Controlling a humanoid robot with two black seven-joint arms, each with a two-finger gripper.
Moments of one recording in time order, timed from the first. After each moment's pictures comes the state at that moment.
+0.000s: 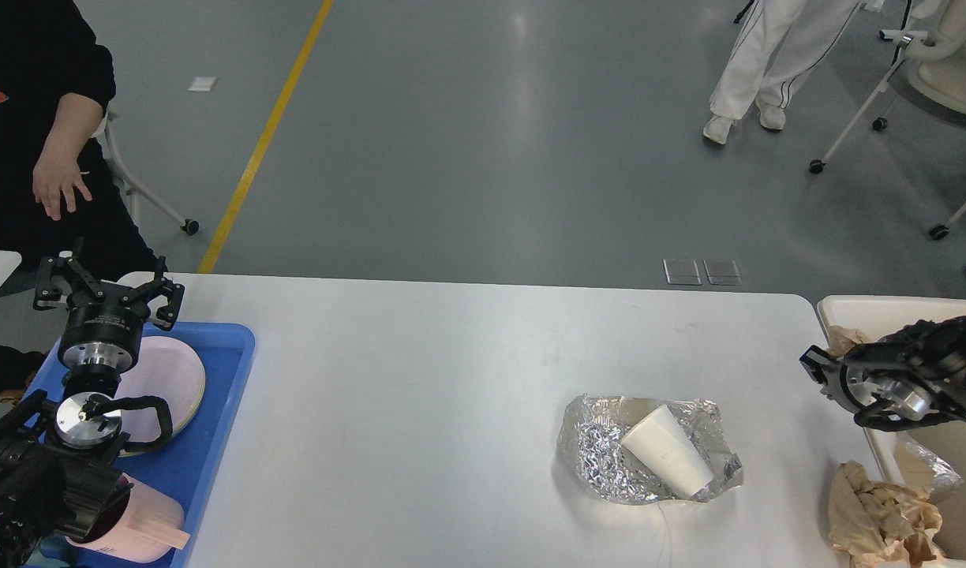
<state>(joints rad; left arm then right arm) -0.60 0.28 -1.10 -0.33 -0.22 -0.53 -0.33 1.29 -0.47 -1.07 0.93 0.21 -0.05 -0.20</state>
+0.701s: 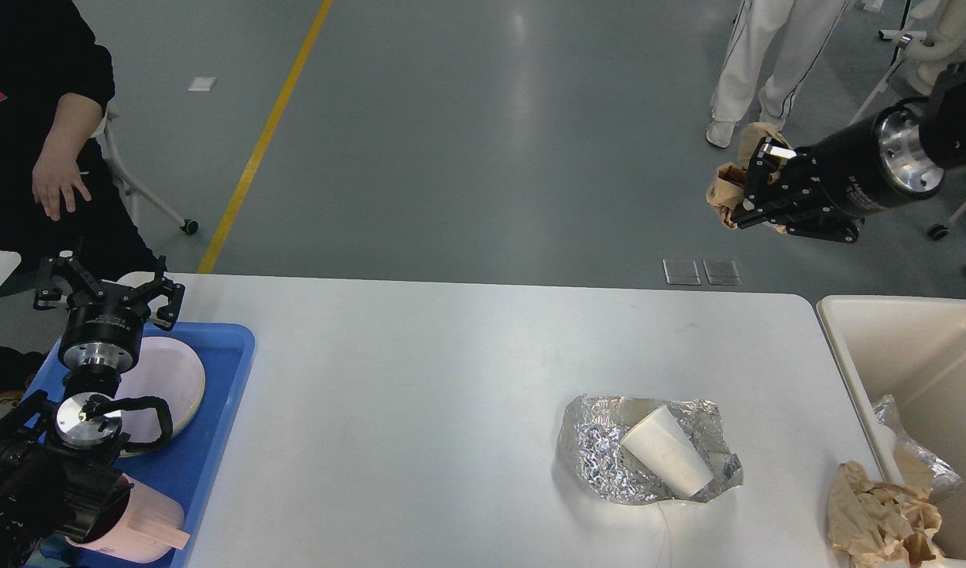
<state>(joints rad) -0.60 0.28 -1.10 -0.33 -0.22 -0.53 -0.33 2.15 -0.64 -1.06 1.30 0.17 0.53 -0.20</state>
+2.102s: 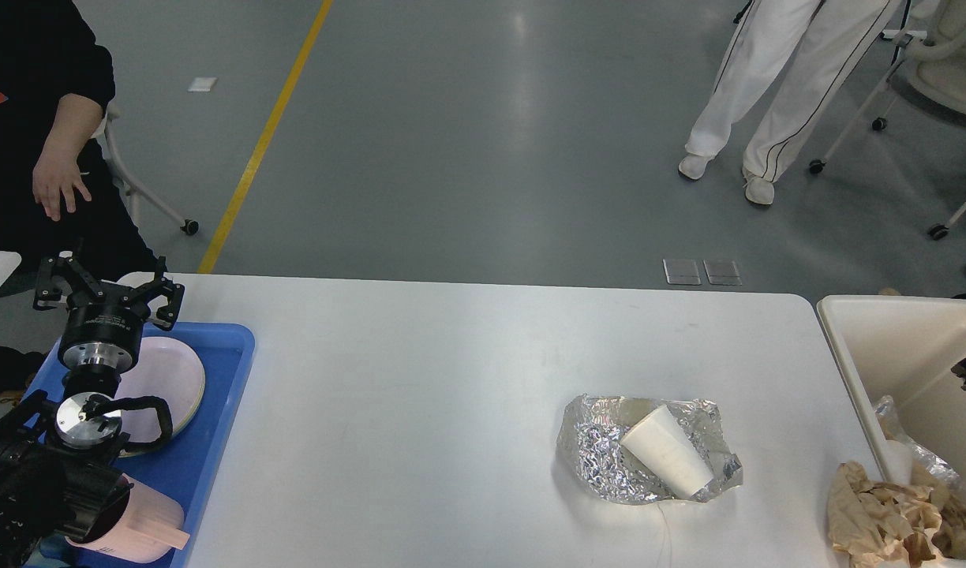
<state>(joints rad) -0.60 0.28 -1.10 -0.33 -0.22 -0.53 -0.33 1.03 -0.65 -0.92 0.55 0.18 0.07 -0.20</state>
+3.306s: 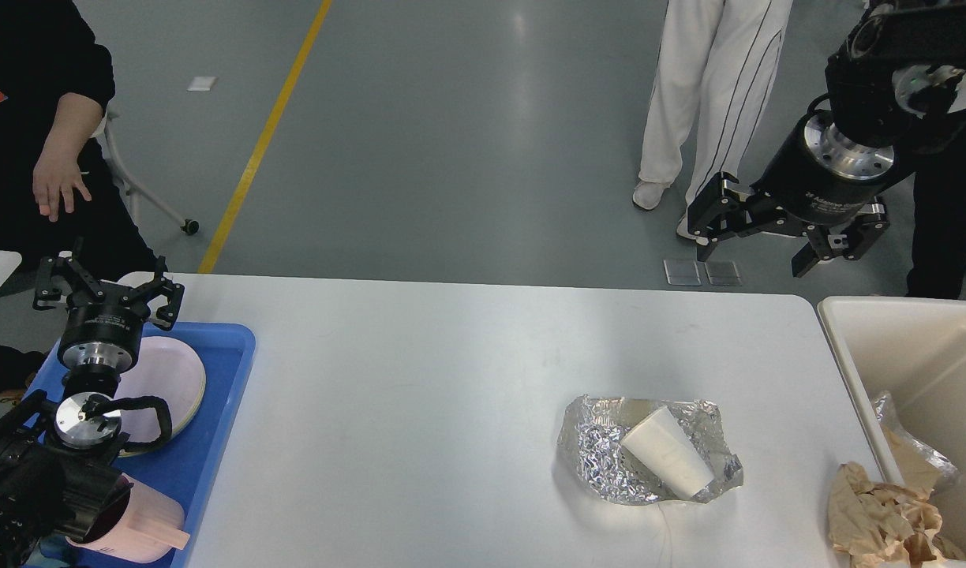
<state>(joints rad) -0.60 0.28 -1.10 -0.33 -0.22 -0.53 -0.33 2.27 -0.22 -1.36 1.22 0.17 0.90 -0.20</state>
